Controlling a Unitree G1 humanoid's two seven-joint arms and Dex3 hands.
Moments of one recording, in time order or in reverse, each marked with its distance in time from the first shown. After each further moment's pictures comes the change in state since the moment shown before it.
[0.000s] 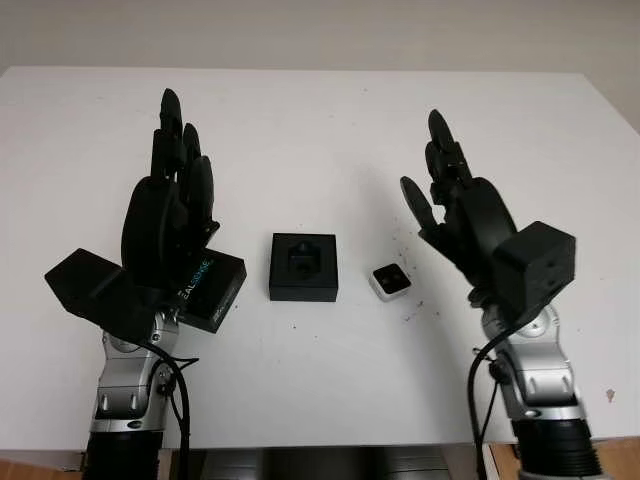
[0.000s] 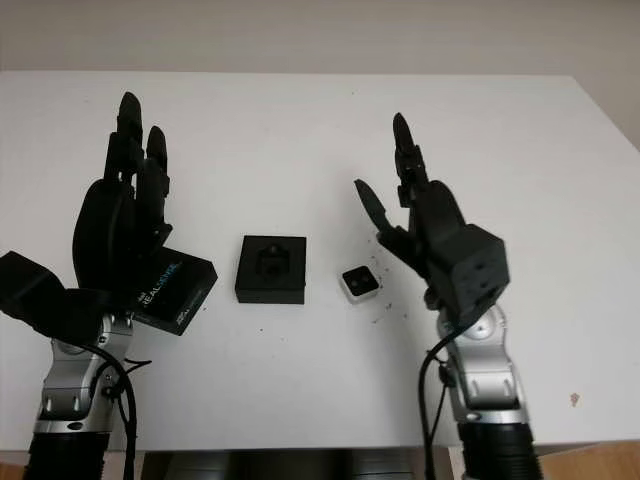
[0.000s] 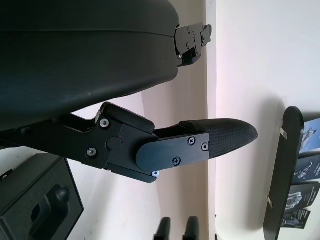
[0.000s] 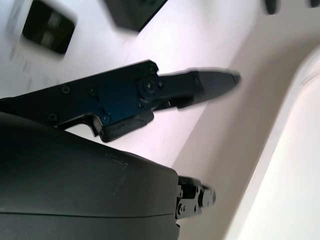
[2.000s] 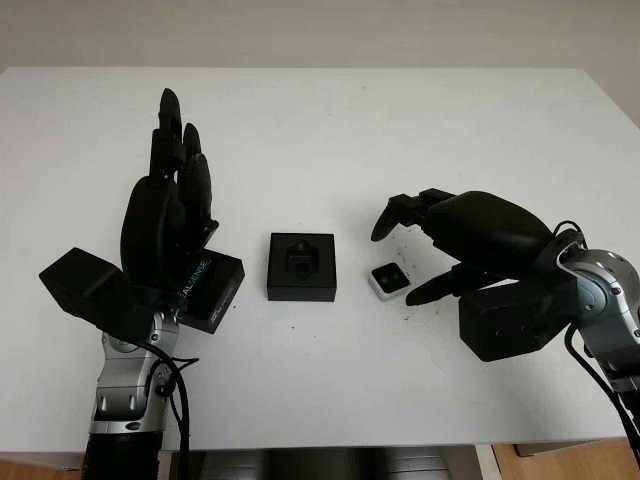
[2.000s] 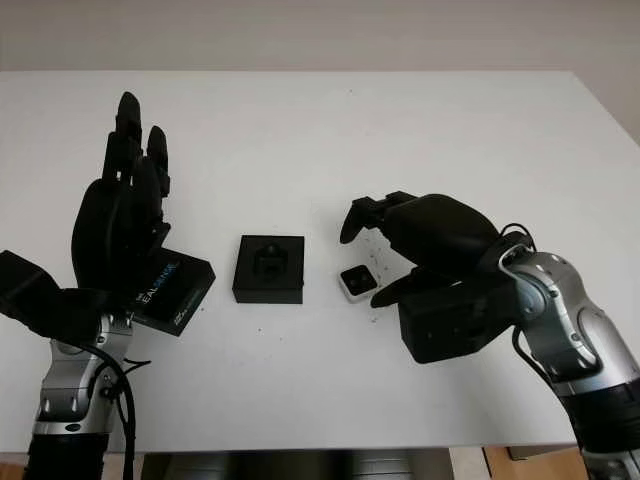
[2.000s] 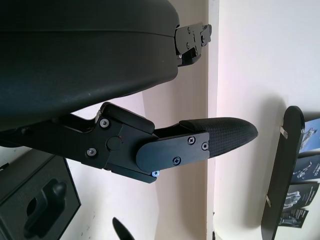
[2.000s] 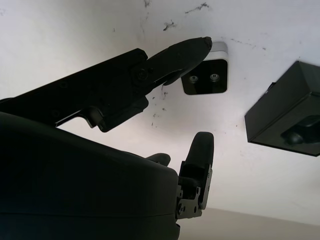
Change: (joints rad) left arm 0.006 -0.002 -0.001 -0.021 -0.024 0.021 -0.006; right arm -0.050 -0.432 0.233 0.018 -0.507 -0.335 0.233
